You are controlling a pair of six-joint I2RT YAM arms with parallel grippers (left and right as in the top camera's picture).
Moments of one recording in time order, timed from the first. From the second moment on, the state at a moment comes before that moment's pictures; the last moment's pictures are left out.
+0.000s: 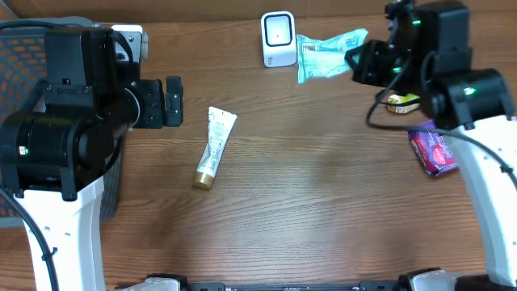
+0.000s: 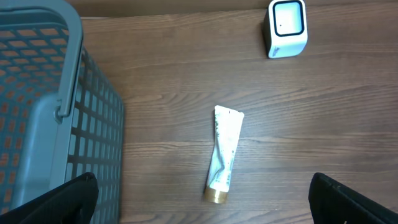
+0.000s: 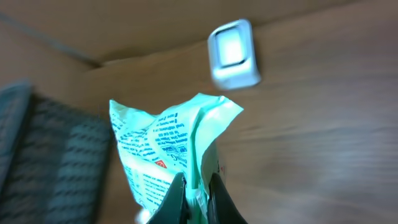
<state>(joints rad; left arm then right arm) -0.10 1.44 2.07 -1.47 -0.06 -0.05 0.24 1.52 1.69 -0.85 -0.26 0.43</state>
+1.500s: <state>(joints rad) -0.10 1.44 2.07 -1.47 -0.06 -0.05 0.54 2.33 1.71 0.48 0.56 -1.19</state>
